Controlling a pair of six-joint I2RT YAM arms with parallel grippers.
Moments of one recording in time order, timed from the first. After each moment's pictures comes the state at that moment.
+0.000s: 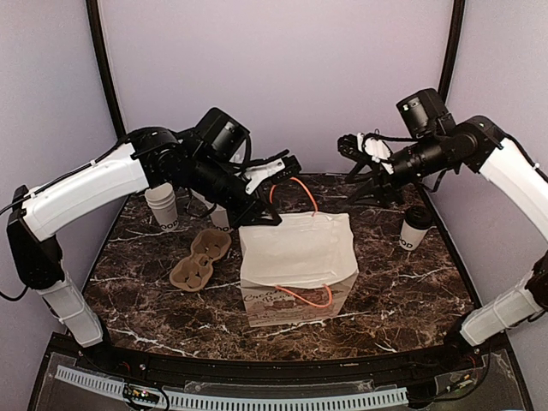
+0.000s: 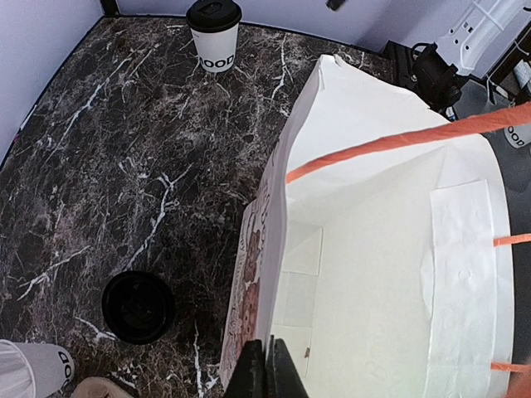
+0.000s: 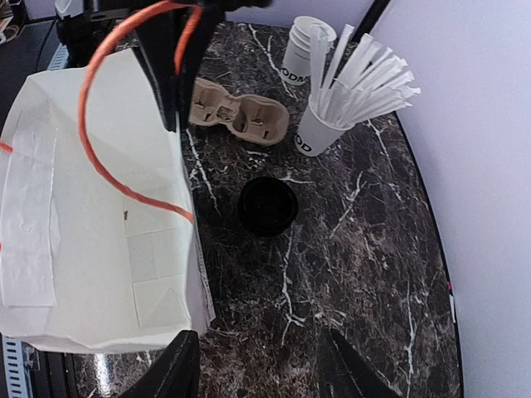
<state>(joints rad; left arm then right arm) -0.94 1.67 1.76 -0.91 0.31 0.23 0.66 1.37 1.62 -1.05 -0.44 -0.75</state>
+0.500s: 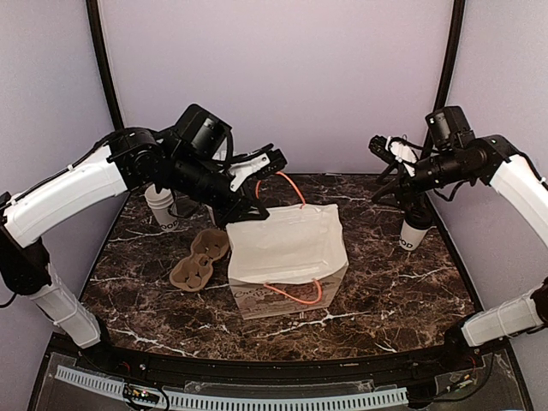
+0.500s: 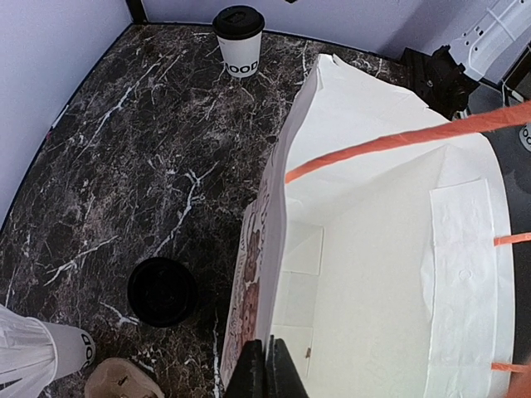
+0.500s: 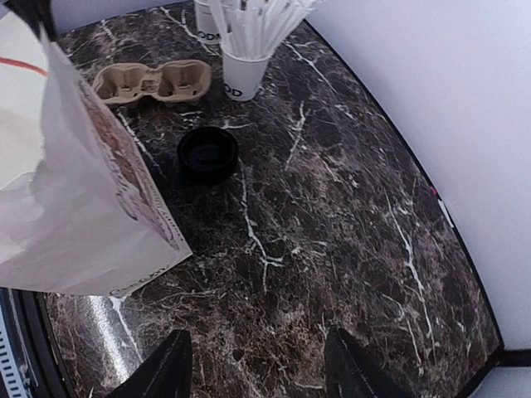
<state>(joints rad) -0.94 1.57 1.69 -0.90 0.24 0.23 0.40 1.25 1.43 -0.98 -0.47 -0.67</state>
